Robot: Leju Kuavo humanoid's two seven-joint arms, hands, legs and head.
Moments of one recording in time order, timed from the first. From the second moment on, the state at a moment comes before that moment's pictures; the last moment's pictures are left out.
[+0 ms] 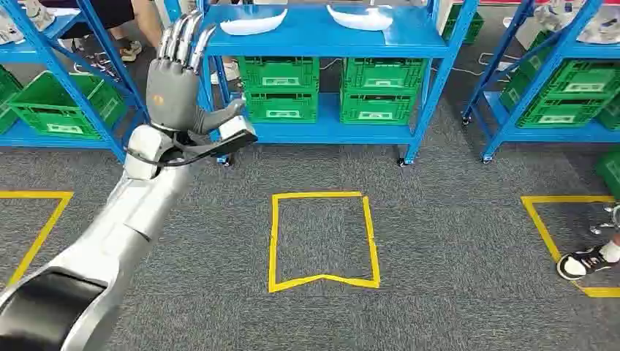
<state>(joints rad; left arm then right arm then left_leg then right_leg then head) -0.99 -0.06 -0.43 -0.59 -1.00 0.50 -0.30 -0.06 0.10 -0.77 -0.19 0.68 -0.05 0.12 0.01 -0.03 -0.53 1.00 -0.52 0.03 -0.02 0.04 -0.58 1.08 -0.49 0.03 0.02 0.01</state>
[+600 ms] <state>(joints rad) -1.11 0.00 -0.51 -0.38 -1.08 0.34 -0.16 -0.06 0.10 -0.80 -0.18 0.72 -0.05 0.12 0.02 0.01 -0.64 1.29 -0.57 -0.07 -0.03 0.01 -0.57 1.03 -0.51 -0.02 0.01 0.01</state>
